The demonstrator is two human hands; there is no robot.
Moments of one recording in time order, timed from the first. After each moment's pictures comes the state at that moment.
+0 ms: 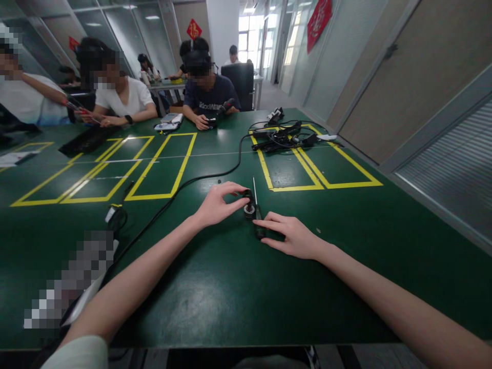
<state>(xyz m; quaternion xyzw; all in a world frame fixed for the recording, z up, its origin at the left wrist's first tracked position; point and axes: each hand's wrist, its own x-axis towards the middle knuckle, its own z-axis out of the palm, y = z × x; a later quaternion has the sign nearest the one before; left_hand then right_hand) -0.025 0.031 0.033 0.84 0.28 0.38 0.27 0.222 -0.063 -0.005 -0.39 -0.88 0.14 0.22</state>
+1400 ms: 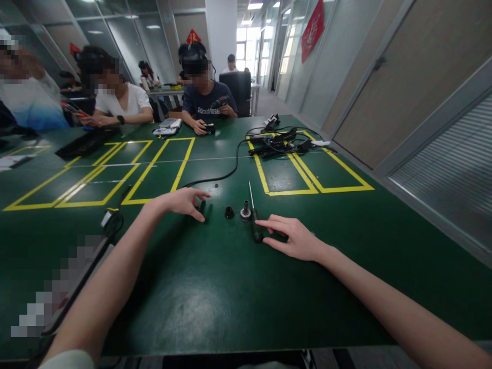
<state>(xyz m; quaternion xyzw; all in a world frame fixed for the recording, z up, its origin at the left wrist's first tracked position) -0.117 0.095 0.054 0.87 0.42 -0.01 0.25 0.232 -0.063 -0.005 -0.40 -0.87 0.14 0.25</state>
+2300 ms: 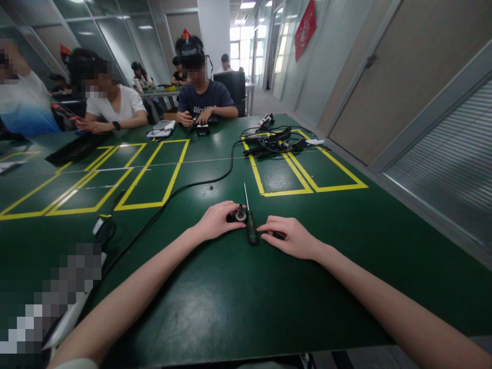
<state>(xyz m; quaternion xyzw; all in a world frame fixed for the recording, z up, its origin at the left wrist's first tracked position) -0.021 0.037 0.000 0.91 0.30 0.18 0.20 0.236 -0.060 -0.005 -0.41 -0.85 0.17 0.28</state>
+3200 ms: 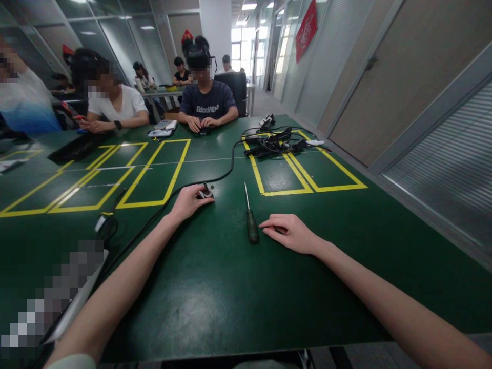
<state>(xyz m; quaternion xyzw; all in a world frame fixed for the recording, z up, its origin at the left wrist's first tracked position) -0.088 0.095 0.007 0.85 0.43 0.27 0.15 0.241 -0.053 -0.005 -0.44 -0.83 0.20 0.27</state>
